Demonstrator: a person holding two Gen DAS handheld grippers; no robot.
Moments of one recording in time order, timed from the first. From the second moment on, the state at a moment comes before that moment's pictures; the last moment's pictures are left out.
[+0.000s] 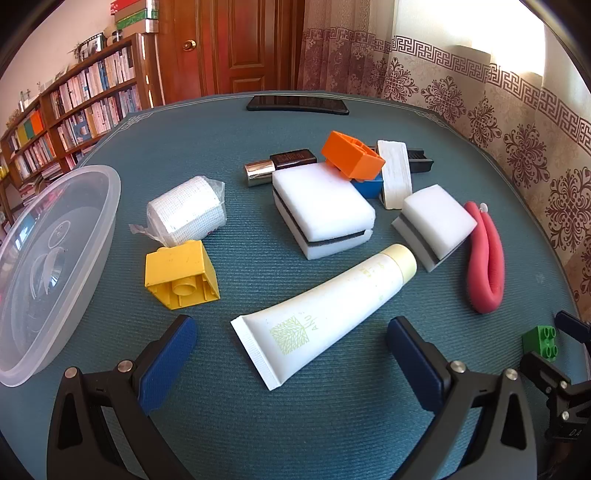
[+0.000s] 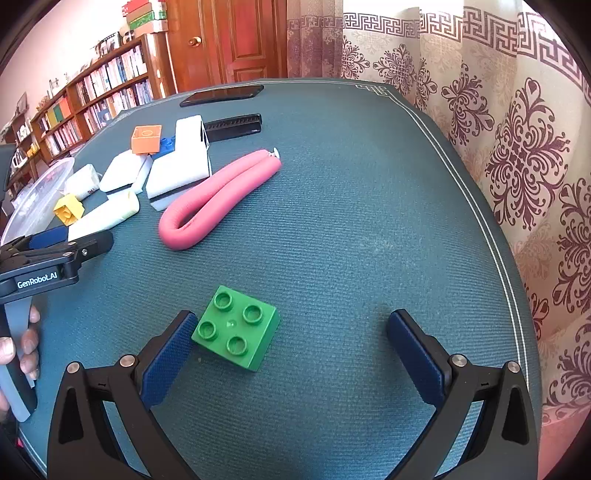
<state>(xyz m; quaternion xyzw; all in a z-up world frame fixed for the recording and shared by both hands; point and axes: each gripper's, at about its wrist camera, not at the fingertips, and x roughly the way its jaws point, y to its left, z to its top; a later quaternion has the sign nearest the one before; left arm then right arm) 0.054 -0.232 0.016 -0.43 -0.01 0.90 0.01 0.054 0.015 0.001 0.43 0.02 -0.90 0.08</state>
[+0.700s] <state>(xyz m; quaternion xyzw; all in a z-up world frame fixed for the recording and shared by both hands) 0.050 -0.230 0.016 -0.43 0.00 0.90 0.01 0.064 0.015 0.006 0.42 0.03 -0.91 0.06</state>
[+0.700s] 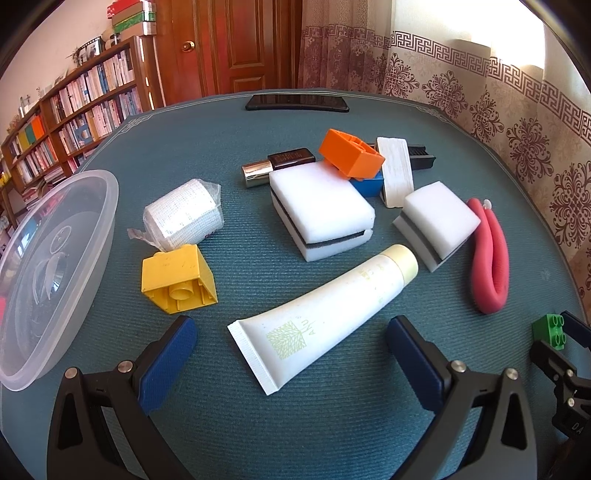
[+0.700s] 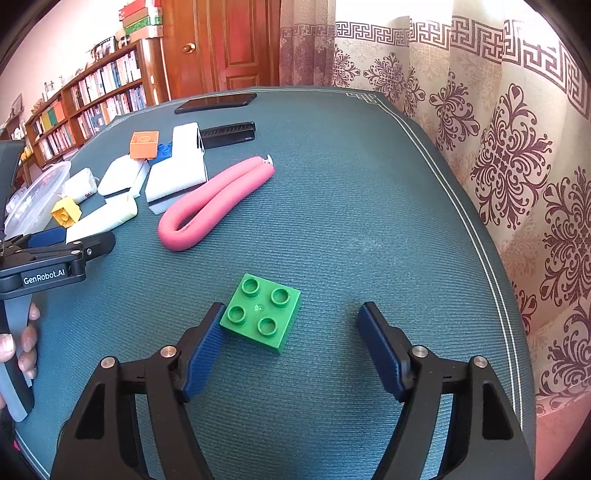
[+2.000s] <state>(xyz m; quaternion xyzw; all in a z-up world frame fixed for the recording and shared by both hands) 0.046 -0.189 0.026 -0.42 0.02 0.90 0.13 0.066 0.016 0.008 0.41 0.03 -0.91 0.06</state>
